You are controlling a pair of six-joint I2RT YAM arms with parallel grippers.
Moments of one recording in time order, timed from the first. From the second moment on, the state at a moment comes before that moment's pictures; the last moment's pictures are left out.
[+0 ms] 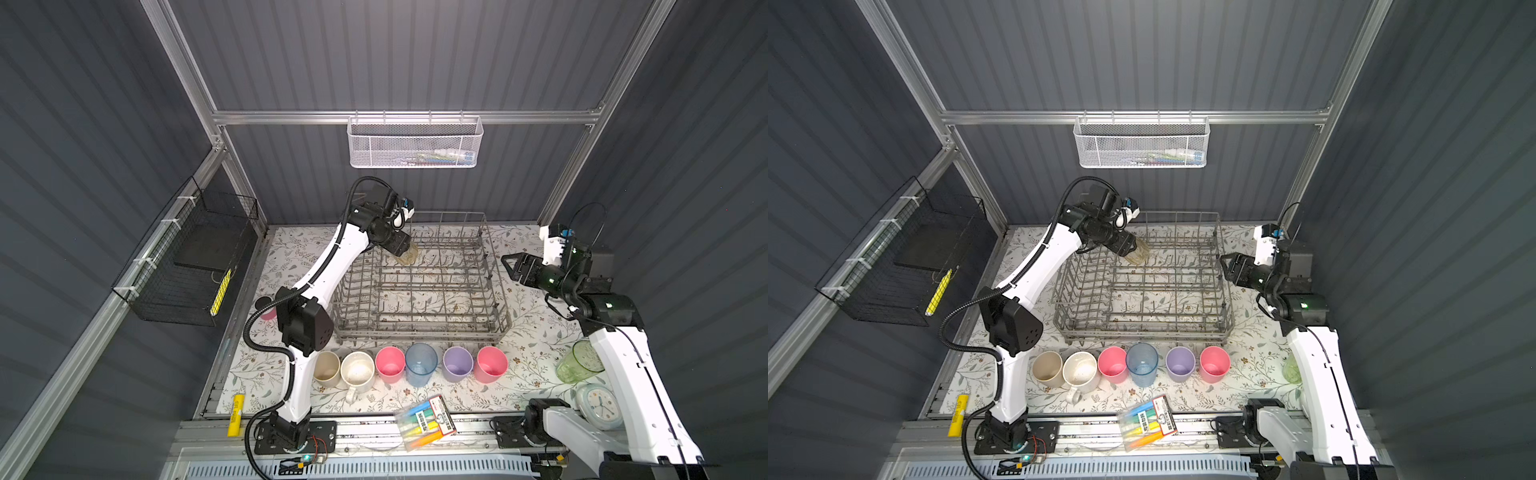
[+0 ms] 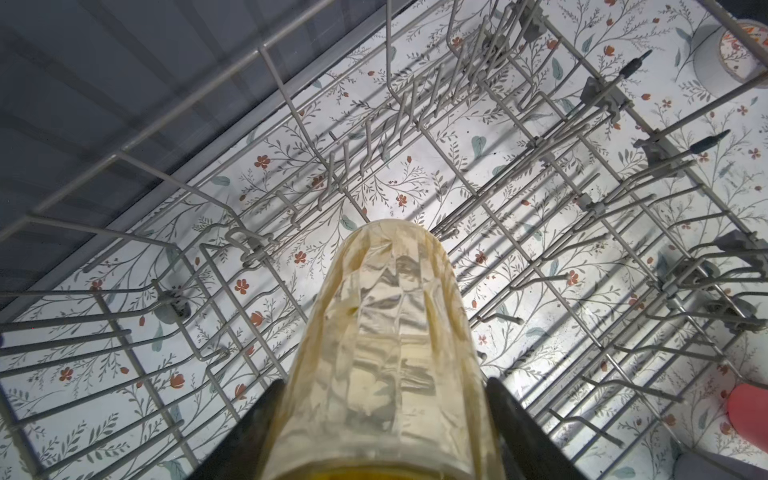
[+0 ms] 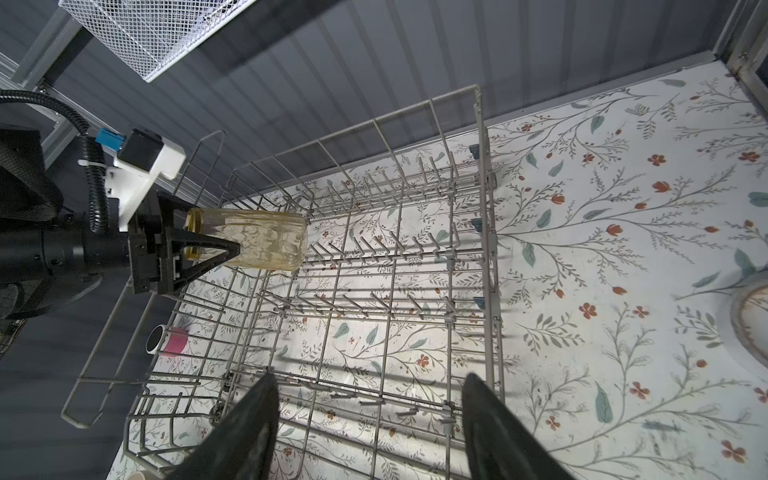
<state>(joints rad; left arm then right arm) -0.54 2.14 2.29 -1.08 0.12 0.20 -0.01 1.01 1.14 -0.63 -0.38 0.33</state>
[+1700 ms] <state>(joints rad) -0.62 2.34 2.37 -1.02 -0.10 0.22 -0.03 1.05 1.07 -0.64 -0.40 0.31</state>
